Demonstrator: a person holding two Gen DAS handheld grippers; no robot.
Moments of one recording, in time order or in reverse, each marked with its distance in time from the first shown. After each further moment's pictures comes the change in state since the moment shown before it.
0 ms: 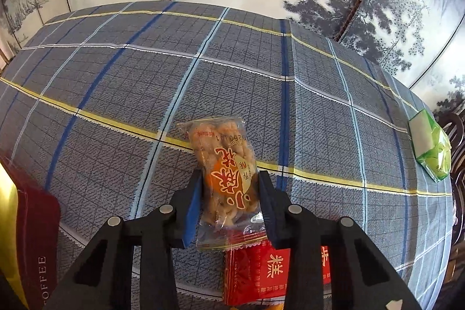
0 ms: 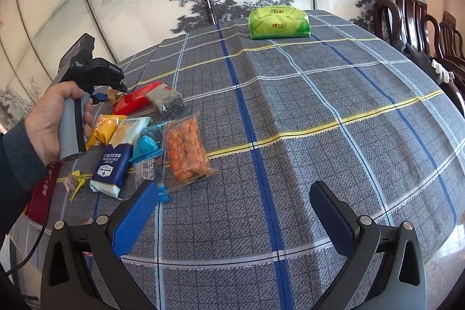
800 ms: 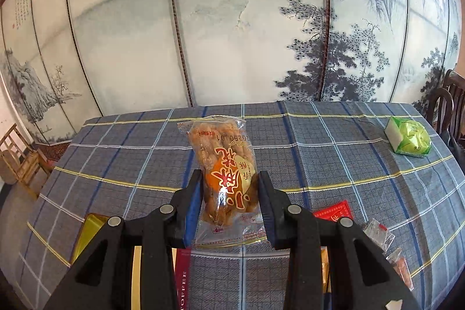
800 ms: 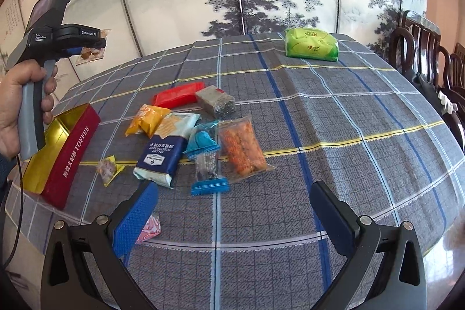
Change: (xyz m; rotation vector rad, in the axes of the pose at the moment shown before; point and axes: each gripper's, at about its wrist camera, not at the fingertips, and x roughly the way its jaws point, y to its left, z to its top) left arm -0.163 0.039 -0.014 0.259 -0.364 0.088; right arm -0.038 0.066 -0.011 -0.129 -0.037 0.010
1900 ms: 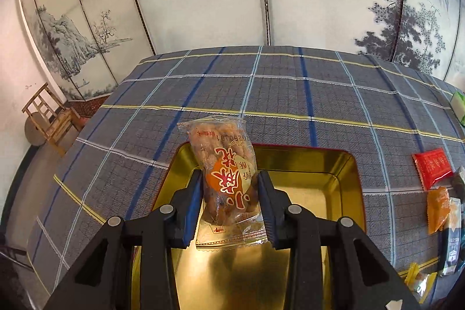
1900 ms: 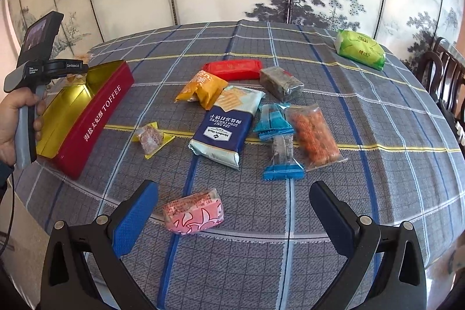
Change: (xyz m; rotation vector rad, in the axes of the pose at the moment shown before) left arm 0.040 0.149 -0.091 -0.090 0.174 0.189; right arm 0.019 0.076 -0.014 -0.163 0.085 0.045
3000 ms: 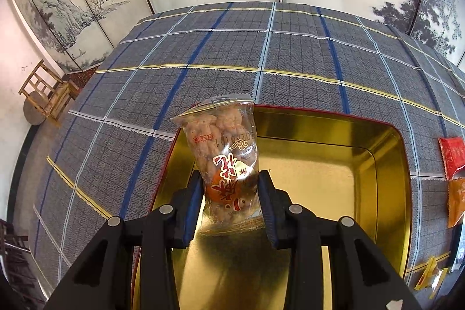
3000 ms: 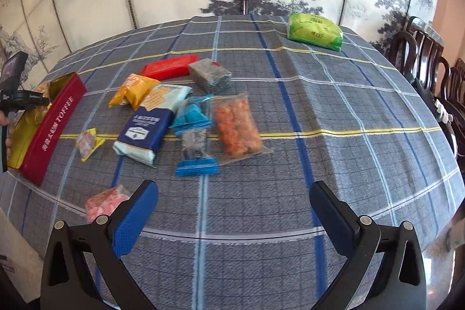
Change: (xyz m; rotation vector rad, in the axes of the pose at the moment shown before) left arm 0.045 0.017 -0.002 -0.005 0.207 -0.002; right arm 0.005 -0.080 -0.007 0.096 0.027 -0.128
